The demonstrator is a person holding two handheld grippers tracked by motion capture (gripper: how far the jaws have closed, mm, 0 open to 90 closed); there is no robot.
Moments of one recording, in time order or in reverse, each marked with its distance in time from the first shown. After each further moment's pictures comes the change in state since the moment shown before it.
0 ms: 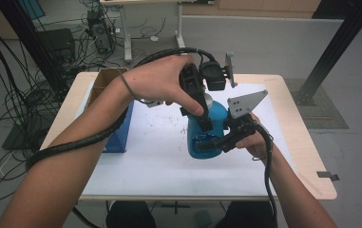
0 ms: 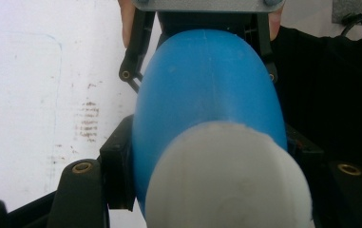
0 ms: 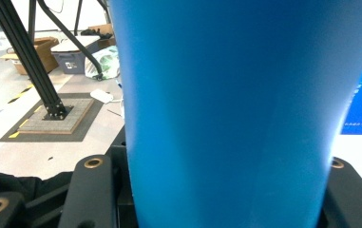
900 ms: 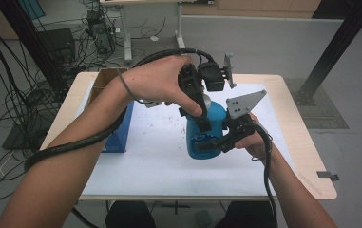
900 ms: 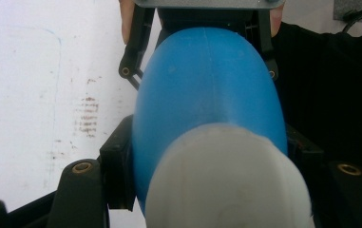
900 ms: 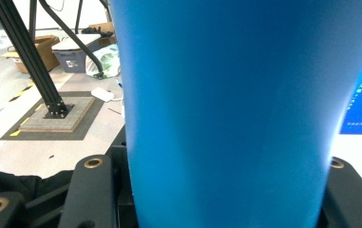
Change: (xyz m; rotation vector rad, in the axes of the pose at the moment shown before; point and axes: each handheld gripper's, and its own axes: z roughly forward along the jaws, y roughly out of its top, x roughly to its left) left arm -0.001 -0.003 0.000 0.011 -0.001 -0.004; right arm 0.000 0.001 0.003 0.008 0.005 -0.001
